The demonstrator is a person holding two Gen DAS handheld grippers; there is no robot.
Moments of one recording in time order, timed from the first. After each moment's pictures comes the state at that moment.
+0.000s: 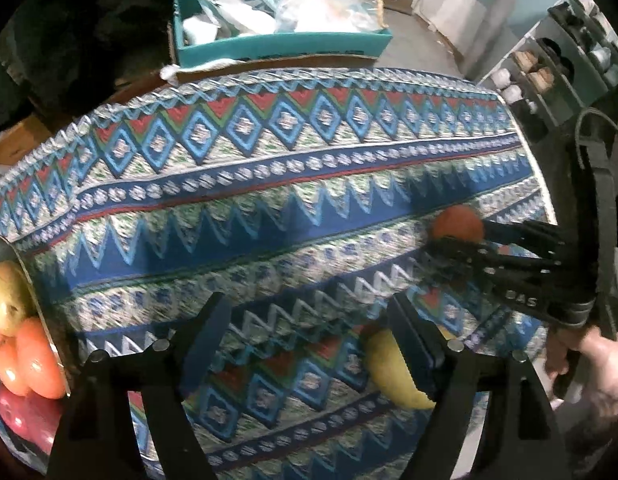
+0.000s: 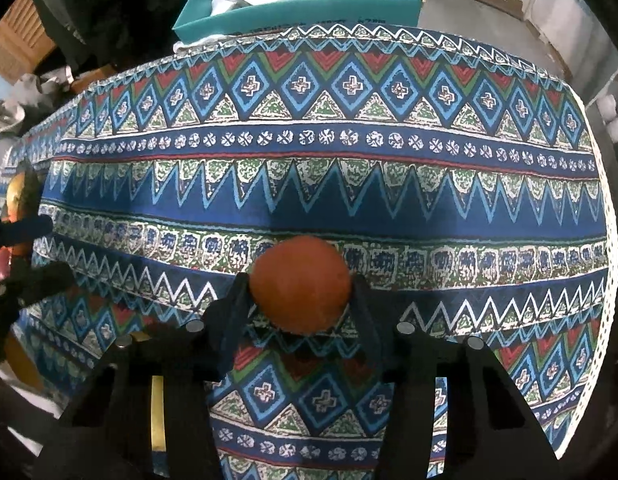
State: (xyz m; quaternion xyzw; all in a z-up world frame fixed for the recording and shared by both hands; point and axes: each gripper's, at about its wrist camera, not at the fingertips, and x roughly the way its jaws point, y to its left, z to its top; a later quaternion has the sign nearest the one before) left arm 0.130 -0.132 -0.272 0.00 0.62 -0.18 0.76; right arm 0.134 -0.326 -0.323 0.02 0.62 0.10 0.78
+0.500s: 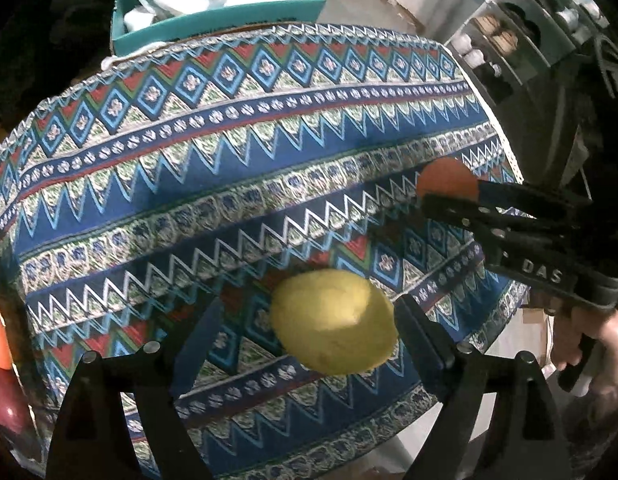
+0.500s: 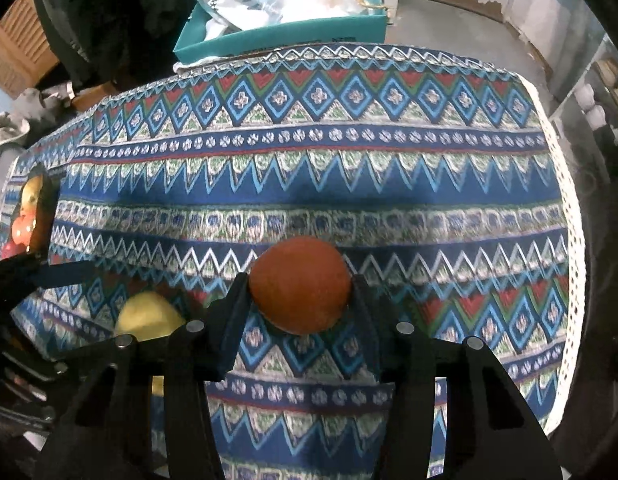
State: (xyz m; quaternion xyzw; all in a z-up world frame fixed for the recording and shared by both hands) left arm 0.084 -0.181 -0.277 0.02 0.64 -0.23 0.74; right arm 0.085 -0.358 -0.274 0.03 0.60 0.08 0.80
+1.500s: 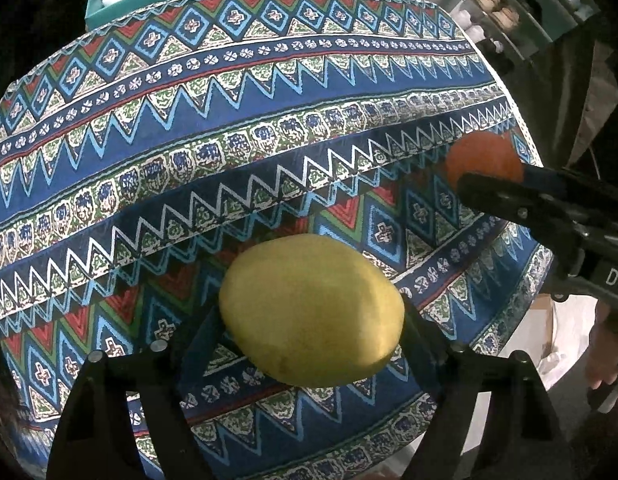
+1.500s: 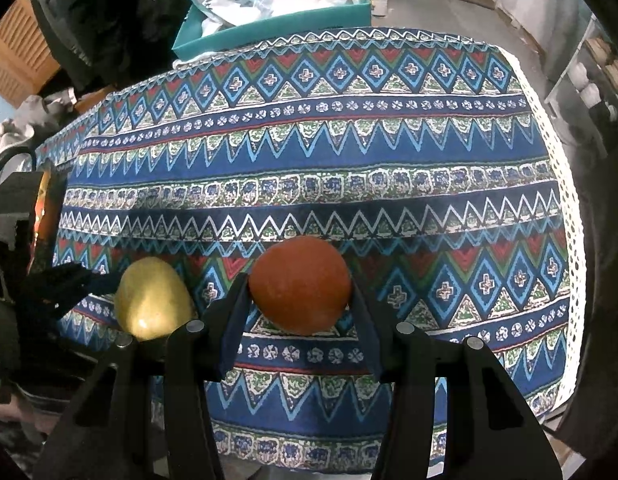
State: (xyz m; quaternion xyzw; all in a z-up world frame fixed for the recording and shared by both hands) left arm 0.069 -0.206 -0.317 0.04 0.65 -0.24 0.72; right arm 0.059 -0.365 -0.271 0.05 0.60 0.07 0.80
